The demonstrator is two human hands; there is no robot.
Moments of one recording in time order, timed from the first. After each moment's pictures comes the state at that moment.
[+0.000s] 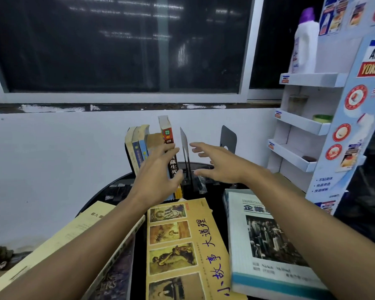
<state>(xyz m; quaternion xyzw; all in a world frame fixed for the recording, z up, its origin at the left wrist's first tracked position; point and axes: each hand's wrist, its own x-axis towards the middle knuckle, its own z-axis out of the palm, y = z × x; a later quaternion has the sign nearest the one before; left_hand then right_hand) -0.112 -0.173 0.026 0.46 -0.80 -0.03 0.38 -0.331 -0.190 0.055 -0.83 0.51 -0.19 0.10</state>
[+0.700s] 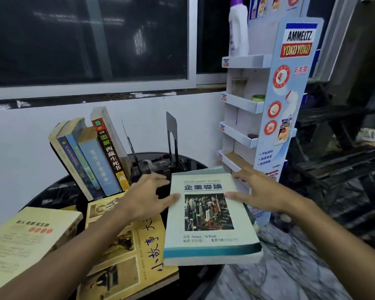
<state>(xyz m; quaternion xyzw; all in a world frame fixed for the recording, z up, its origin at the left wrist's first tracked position) -0.210 -0.149 -0.028 0.46 -0.87 -0.16 0.12 -0.512 -0.038 -0.008 -0.71 0.68 -0.15 0.10</state>
